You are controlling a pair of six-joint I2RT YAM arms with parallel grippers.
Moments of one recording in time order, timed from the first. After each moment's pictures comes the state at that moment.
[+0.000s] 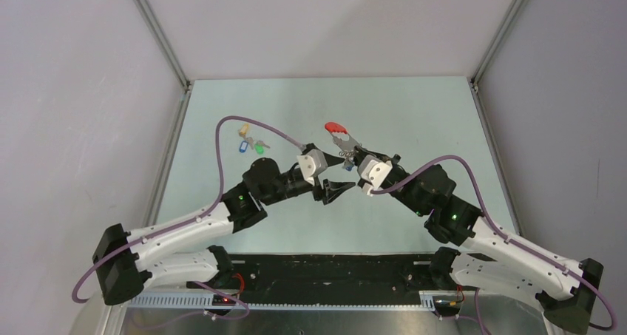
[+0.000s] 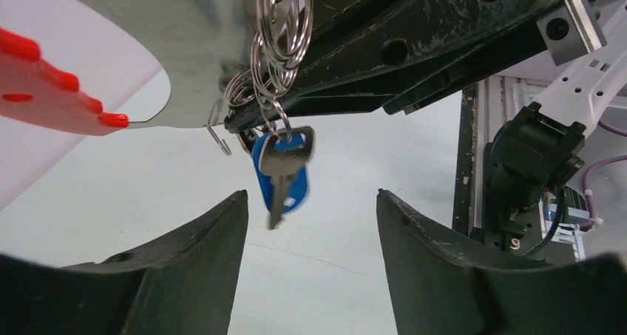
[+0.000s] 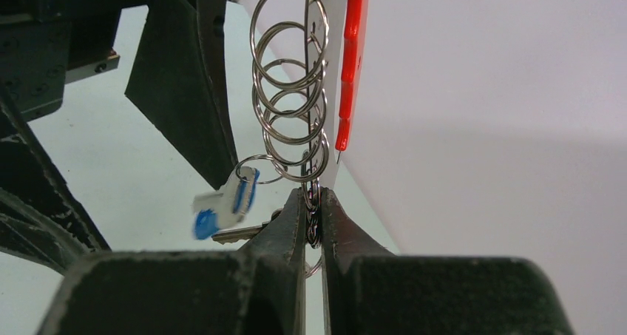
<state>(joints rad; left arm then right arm) -0.99 1.05 0.73 0.38 0.25 0.06 0.96 0.78 0.74 0.11 0.10 -0.69</state>
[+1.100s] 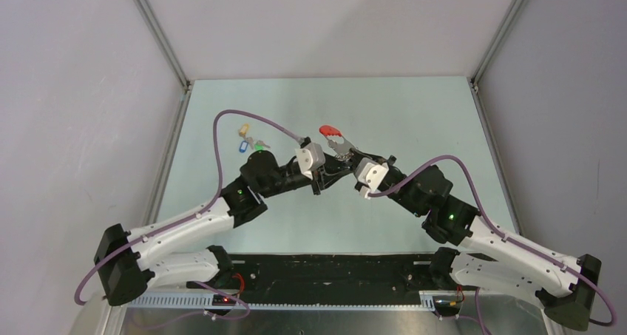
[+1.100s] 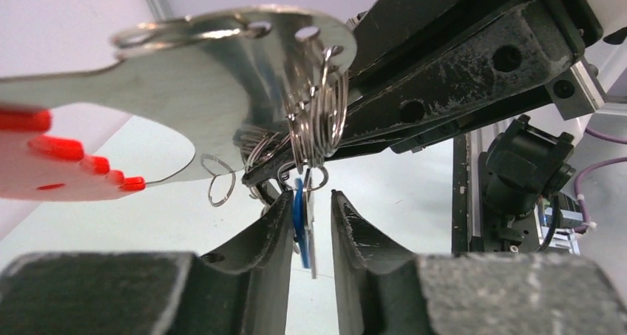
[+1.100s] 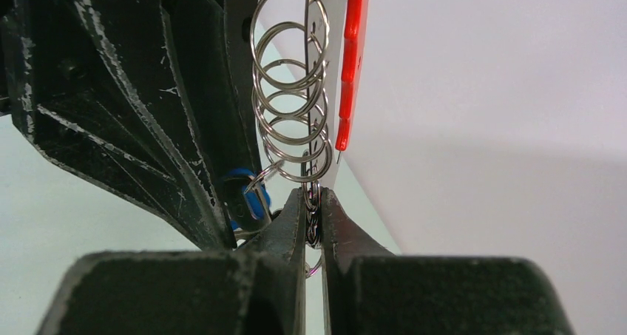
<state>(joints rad) -0.93 1.08 0.78 0.39 0.33 0.06 0.99 0.80 0.74 0.13 0.08 -0.69</state>
